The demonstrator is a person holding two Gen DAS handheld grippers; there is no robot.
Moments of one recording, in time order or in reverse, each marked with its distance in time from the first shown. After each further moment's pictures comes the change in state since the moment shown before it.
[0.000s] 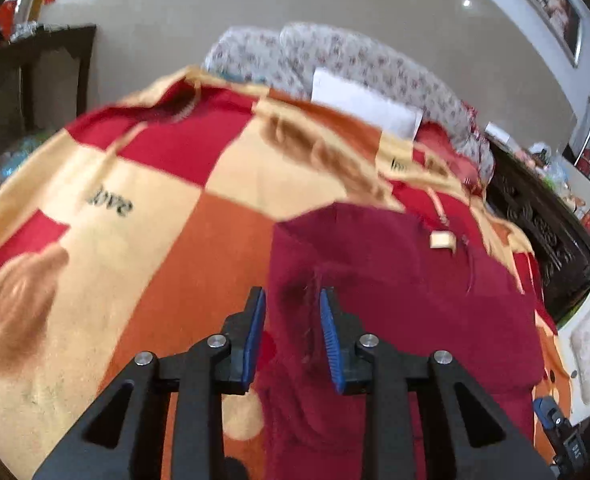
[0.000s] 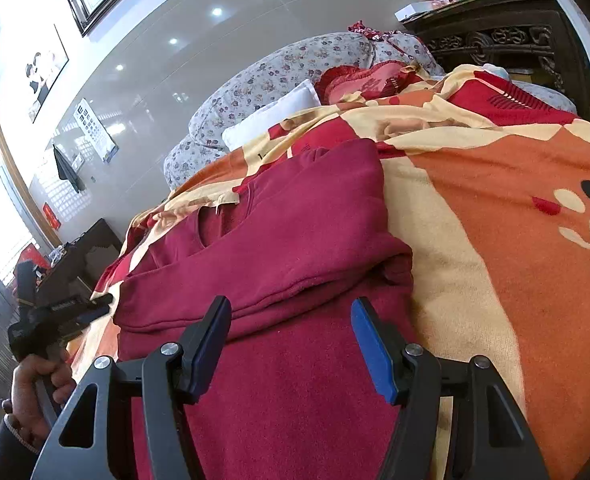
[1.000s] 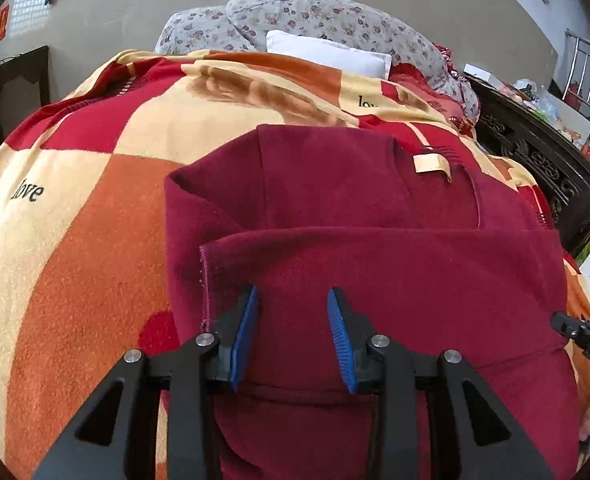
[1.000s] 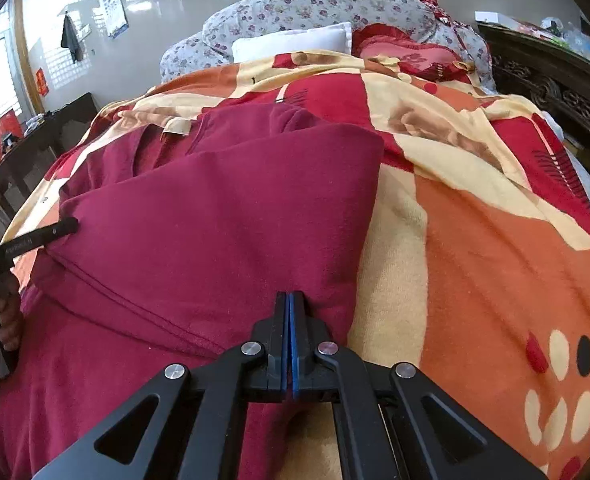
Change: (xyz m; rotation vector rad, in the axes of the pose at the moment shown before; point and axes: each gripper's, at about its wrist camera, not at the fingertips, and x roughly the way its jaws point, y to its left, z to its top) left arm 0.068 -0.044 -0.033 0.157 0.118 0.005; right arm 0.076 -0.031 0.052 -0.361 0.307 -0.118
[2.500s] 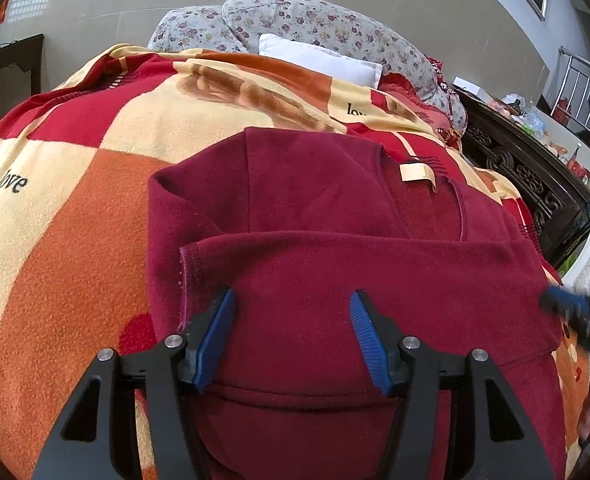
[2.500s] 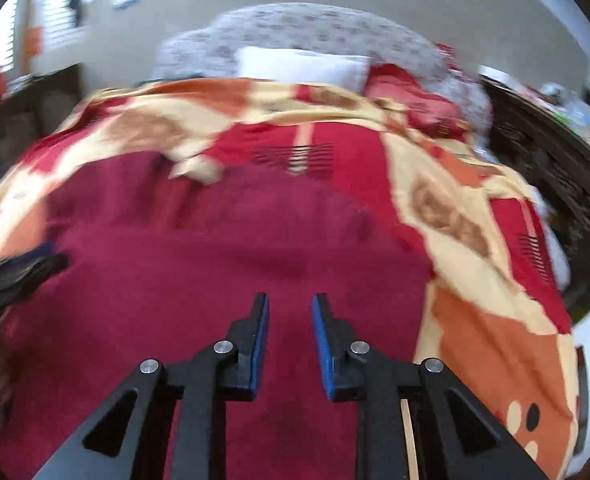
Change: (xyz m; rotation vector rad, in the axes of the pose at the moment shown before) left arm 0.003 0.004 0.001 -0.034 -0.025 -0.081; right arm 0.000 0.075 0.050 -0.183 -0.027 -0.159
